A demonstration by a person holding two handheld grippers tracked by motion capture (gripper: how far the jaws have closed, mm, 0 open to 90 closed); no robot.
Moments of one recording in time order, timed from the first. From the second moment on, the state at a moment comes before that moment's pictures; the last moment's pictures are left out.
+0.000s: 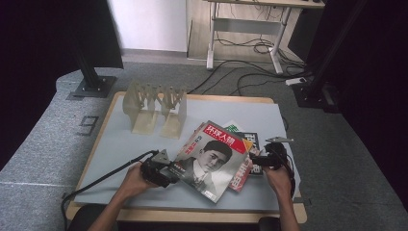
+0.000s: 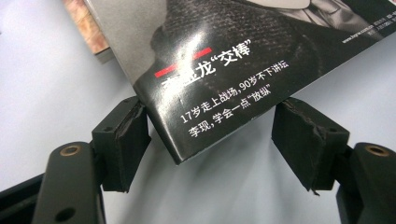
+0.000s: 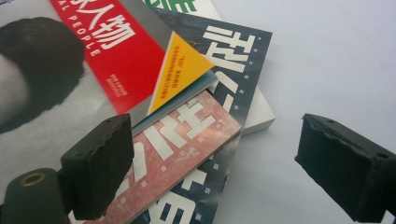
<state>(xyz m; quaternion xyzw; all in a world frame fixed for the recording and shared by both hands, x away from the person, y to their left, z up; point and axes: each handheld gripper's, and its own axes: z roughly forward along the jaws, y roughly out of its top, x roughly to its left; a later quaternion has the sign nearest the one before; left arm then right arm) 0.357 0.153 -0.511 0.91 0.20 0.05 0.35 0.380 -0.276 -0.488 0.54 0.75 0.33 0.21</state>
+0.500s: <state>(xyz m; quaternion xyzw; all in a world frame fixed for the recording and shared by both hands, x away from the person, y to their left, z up) 0.363 0.134 -0.511 0.91 0.21 0.02 0.36 0.380 -0.280 -0.493 0.54 0.75 0.33 0.20</state>
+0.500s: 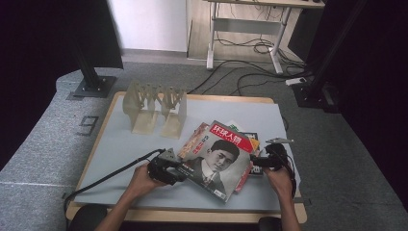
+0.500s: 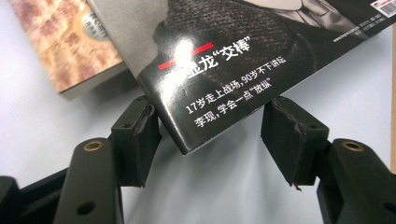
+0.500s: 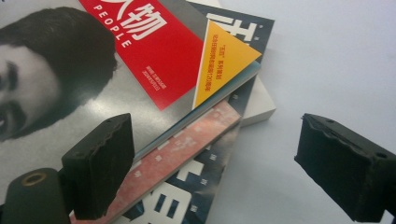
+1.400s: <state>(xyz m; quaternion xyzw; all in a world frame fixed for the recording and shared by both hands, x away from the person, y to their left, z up) 0.353 0.127 -0.509 0.90 0.19 0.08 0.37 0.384 -0.300 -0.495 0.56 0.74 0.33 0.19</state>
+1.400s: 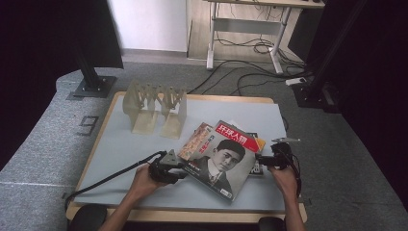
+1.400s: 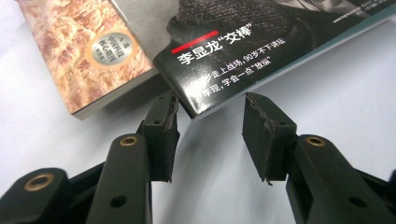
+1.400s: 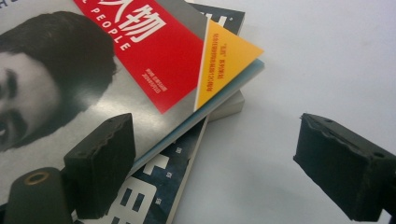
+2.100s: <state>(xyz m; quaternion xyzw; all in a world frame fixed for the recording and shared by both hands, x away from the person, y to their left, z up) 0.355 0.117 -0.513 0.90 0.20 0.07 0.39 0.413 -0.305 -0.503 0.57 0.73 0.34 0.14</state>
